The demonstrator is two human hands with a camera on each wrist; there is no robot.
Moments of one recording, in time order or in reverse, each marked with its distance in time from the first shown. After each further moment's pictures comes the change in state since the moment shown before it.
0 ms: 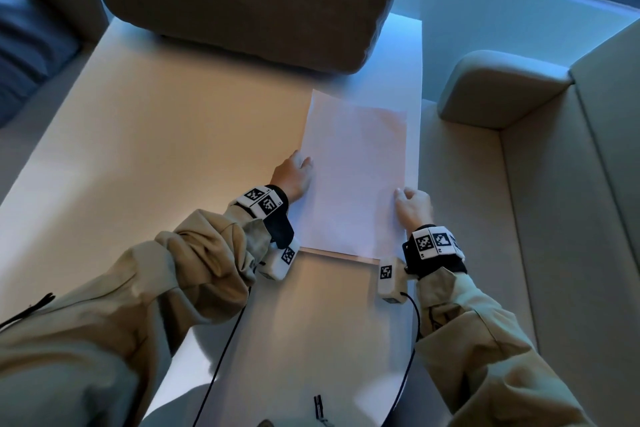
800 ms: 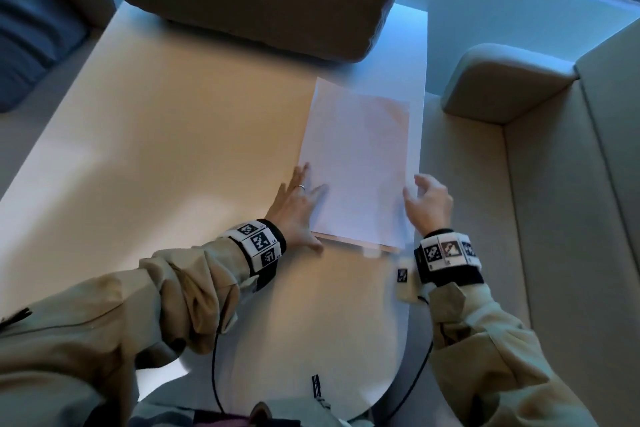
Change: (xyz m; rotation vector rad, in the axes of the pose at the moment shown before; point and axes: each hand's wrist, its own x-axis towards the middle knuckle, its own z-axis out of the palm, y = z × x) left_hand -0.060 -0.049 0.024 0.691 -0.164 0.407; right_hand -0.042 -0.001 -0.033 -0.088 0.086 -0.162
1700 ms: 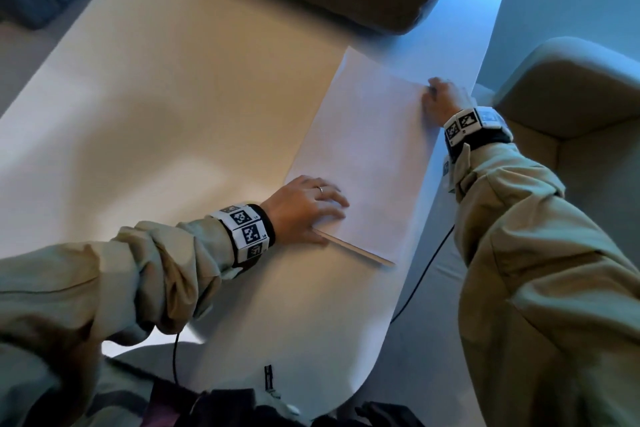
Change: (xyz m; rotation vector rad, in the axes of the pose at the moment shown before) left_hand 0.019 -0.003 0.033 0.037 0.254 0.456; right_hand 0.194 -0.082 0.017 -0.559 -0.255 -0.404
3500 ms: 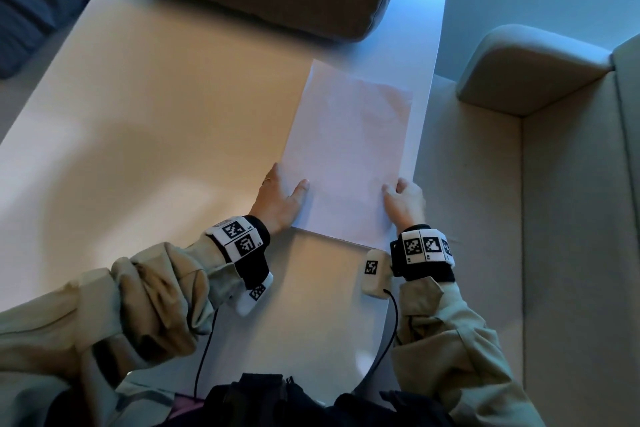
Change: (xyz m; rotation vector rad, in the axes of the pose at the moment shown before) left_hand 0.013 0.033 -0.038 -0.560 0.132 -1.003; right_hand -0.177 -0.009 0.076 0.697 0.025 0.503
